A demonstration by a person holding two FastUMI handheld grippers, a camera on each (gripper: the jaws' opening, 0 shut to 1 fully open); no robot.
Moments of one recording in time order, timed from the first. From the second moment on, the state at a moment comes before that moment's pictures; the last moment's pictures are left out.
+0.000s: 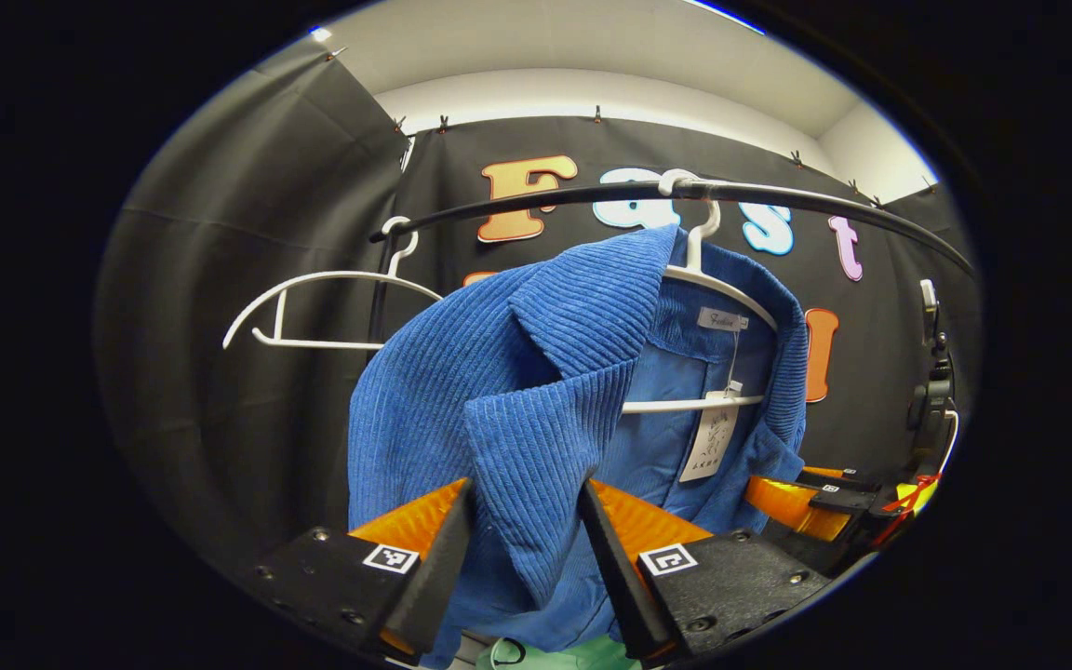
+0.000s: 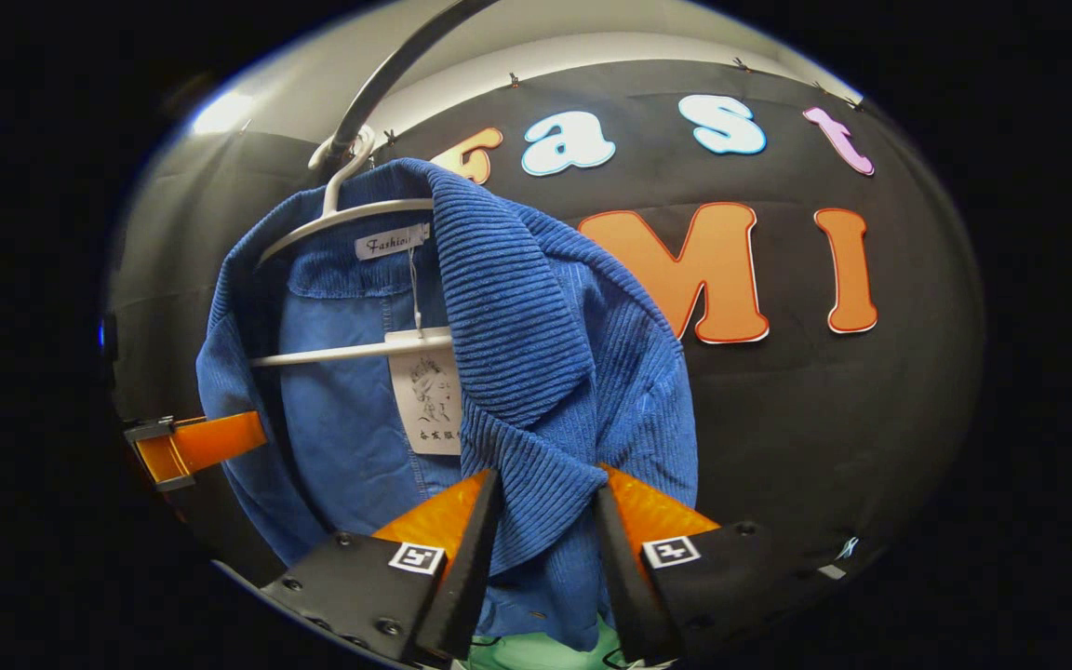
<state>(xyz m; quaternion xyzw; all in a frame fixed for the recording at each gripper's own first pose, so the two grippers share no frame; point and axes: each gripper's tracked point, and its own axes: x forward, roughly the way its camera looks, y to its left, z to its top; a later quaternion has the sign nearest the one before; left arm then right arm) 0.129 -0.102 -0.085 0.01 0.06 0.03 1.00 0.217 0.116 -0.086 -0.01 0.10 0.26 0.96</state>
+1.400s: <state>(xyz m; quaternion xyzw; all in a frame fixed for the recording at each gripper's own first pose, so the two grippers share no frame) 0.077 -0.110 0.014 -0.05 0.02 -0.04 1.00 0.169 0.117 -0.012 0.35 0.17 0.42 0.82</state>
